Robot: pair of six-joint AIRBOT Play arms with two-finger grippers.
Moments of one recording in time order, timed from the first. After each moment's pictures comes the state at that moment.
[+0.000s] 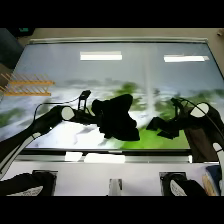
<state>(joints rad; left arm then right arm) -0.55 -1.34 0.93 1.06 -0.74 -1.57 -0.06 -1.03 0.78 -1.07 1.33 1.60</state>
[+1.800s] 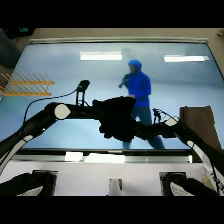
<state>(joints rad) -0.57 -1.25 0.98 1.05 -0.67 -1.53 0.14 -1.27 0.55 -0.64 0.85 1.40</state>
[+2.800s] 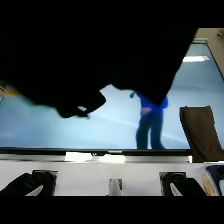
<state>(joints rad) -0.51 -0.88 1.89 1.04 -0.35 -1.45 0.17 -0.72 1.79 -1.22 0.84 1.55</state>
